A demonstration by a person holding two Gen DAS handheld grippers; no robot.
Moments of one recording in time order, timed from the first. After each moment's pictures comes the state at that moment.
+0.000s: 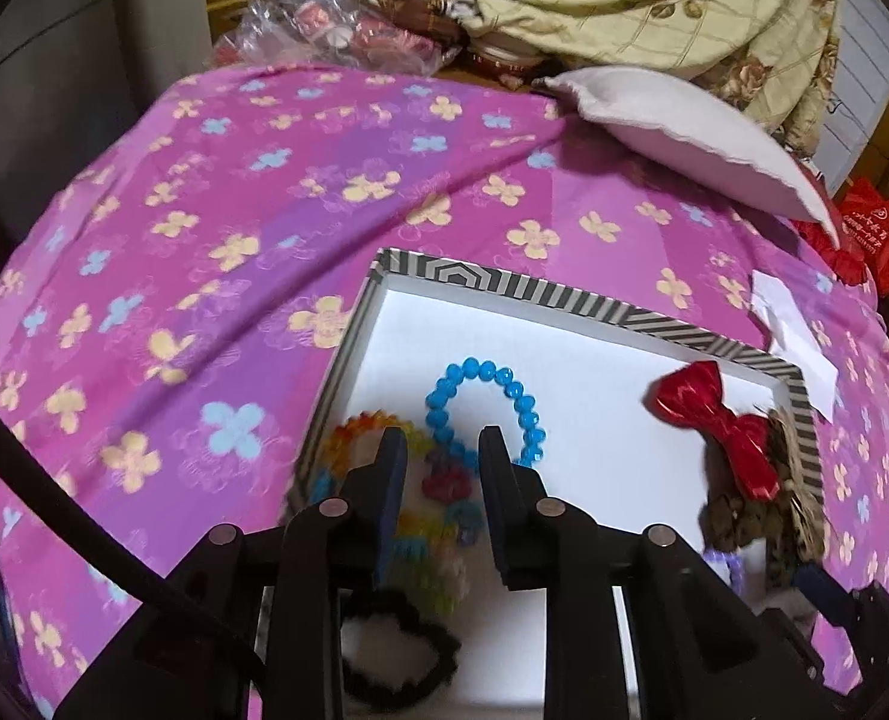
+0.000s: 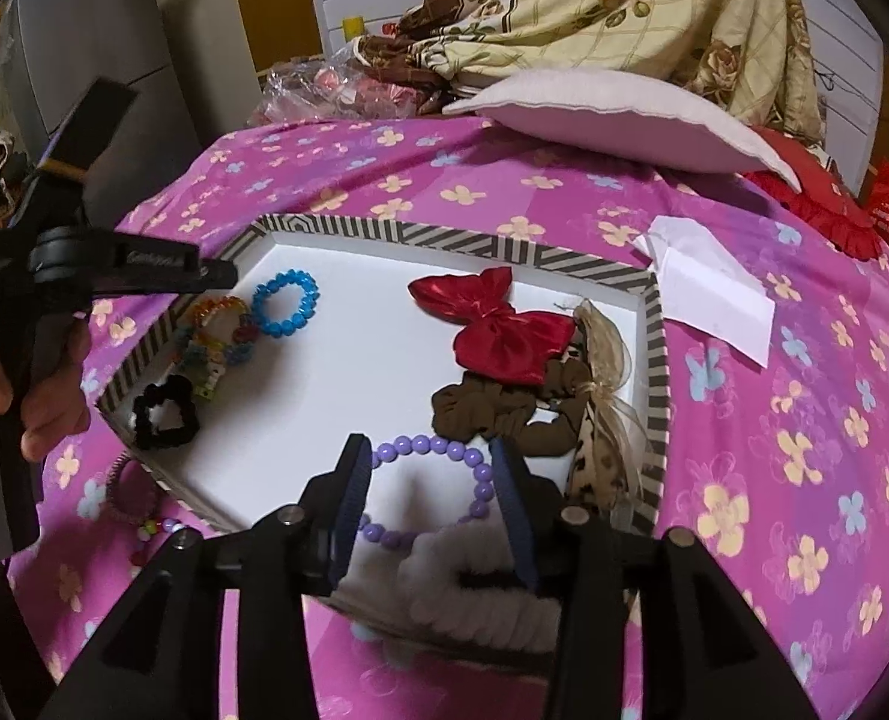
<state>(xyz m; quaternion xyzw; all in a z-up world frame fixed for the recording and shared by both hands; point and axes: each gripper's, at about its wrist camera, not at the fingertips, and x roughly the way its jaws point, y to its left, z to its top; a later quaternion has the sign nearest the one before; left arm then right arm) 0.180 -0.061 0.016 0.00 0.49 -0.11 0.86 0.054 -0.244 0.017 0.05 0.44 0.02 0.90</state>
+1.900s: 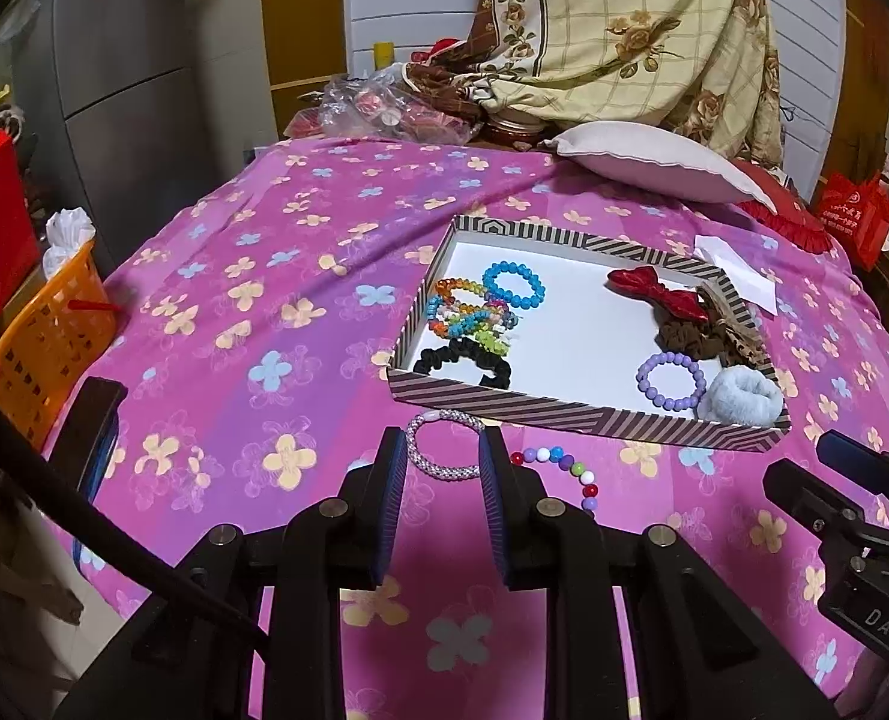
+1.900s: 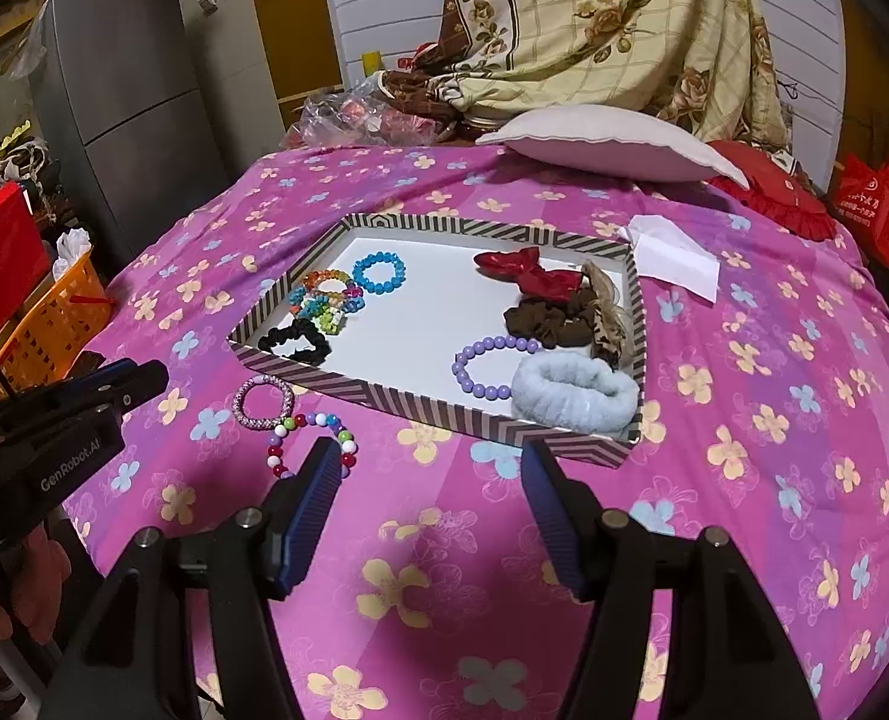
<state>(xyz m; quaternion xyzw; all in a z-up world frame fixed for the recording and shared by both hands) -0.028 0.003 0.055 0.03 0.40 -0.08 0.91 -0.068 -0.187 0.062 0.06 0.41 0.01 0.91</state>
